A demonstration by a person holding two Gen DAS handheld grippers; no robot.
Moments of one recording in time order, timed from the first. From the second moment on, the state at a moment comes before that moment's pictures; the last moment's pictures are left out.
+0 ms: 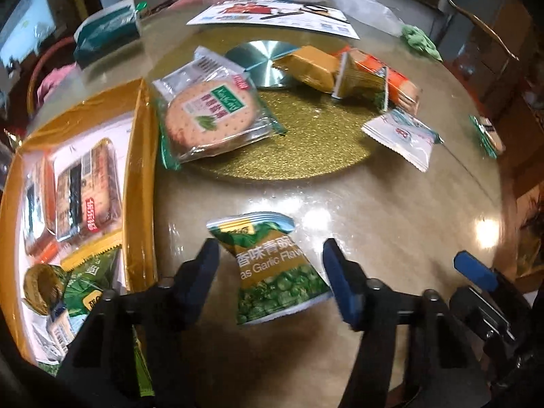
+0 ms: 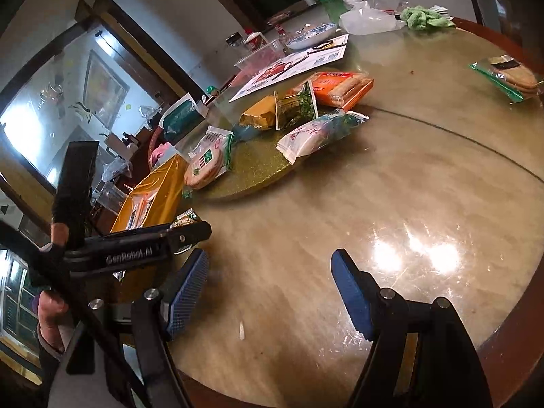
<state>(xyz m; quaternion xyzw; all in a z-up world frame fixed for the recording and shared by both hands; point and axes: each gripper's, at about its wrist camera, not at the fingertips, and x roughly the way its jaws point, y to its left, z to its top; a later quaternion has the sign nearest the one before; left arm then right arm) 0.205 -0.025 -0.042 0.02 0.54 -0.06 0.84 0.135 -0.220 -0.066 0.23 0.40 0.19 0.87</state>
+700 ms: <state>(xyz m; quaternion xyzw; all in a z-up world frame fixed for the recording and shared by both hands) 0.100 -0.005 -0.031 -0.05 0.51 -0.08 0.86 0.146 -0.261 -0.031 0.19 0.39 0.14 0.89</state>
